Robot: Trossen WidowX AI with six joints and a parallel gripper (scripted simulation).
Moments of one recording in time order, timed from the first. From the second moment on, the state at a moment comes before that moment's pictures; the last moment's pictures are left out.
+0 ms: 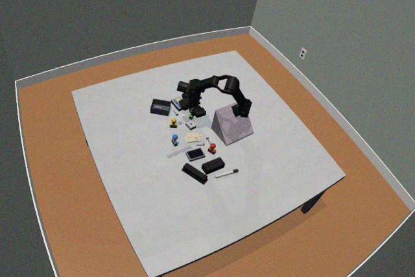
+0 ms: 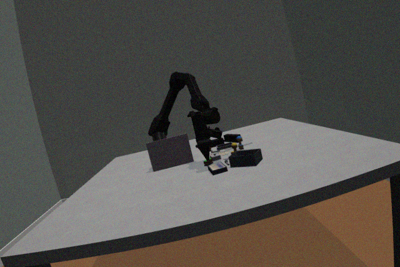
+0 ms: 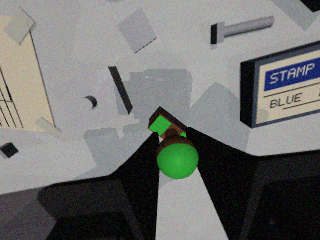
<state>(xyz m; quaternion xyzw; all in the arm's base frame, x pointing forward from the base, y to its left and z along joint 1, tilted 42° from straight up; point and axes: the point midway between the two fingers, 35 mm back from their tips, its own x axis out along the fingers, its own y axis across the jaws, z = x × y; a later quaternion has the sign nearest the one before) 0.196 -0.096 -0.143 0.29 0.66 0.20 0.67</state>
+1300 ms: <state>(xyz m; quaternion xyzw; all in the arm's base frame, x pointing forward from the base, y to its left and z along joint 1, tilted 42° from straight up) 0.196 -0.107 -0.132 0.29 0.66 0.20 0.67</state>
